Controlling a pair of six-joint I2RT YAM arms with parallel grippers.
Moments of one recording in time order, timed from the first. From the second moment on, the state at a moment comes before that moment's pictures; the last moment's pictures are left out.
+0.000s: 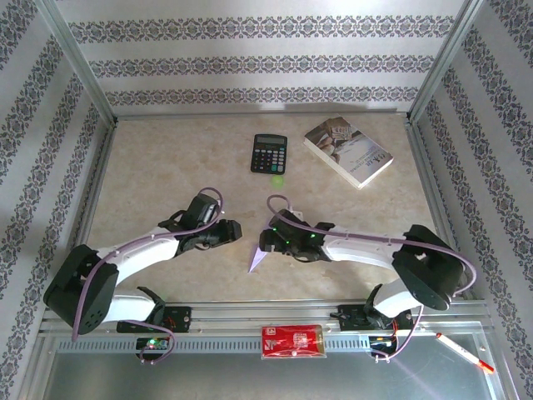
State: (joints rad) left arm -0.53 1.30 0.57 -0.17 0.29 -0.81; right arm 0.94 1.49 0.74 -0.31 0.12 0.98
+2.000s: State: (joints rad) left arm -0.59 1.60 0.65 0.04 0.56 -0.79; right arm 0.80 1.48 0.52 0.02 0.06 0.92
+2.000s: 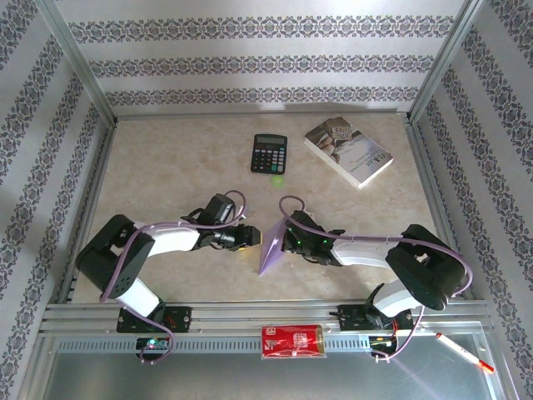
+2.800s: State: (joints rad) left arm -0.57 1.53 0.65 0.10 0.55 -0.92; right arm 0.58 1.28 0.38 0.35 -0.35 0.92
